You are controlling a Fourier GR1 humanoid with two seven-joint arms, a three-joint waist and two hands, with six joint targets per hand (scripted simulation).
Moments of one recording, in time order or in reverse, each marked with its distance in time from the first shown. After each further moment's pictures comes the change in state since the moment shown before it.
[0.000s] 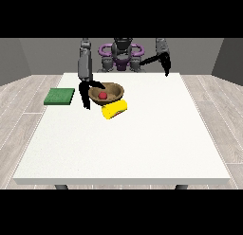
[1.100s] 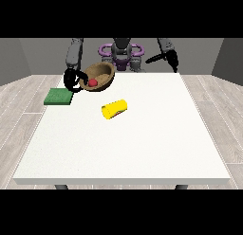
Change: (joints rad) left arm 0.065 0.086 0.125 0.101 0.074 -0.032 -0.062; right arm -0.090 -0.113 0.094 0.004 0.110 -0.181 0.397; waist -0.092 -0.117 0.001
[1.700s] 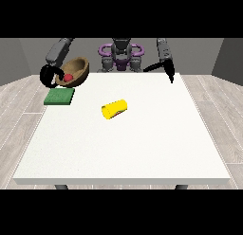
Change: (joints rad) left arm 0.036 -0.007 0.018 0.029 -0.008 0.059 -0.113; right arm 0.044 -0.203 -0.088 -0.025 -0.091 0.215 0.029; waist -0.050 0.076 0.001
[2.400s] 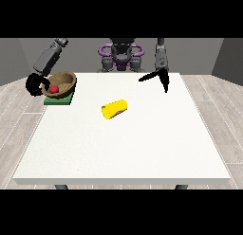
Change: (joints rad) left arm -0.061 -0.032 -0.069 -0.174 -0.063 0.077 -0.003; right arm 0.028 -0.229 -0.113 0.122 -0.043 0.182 -0.212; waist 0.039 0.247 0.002
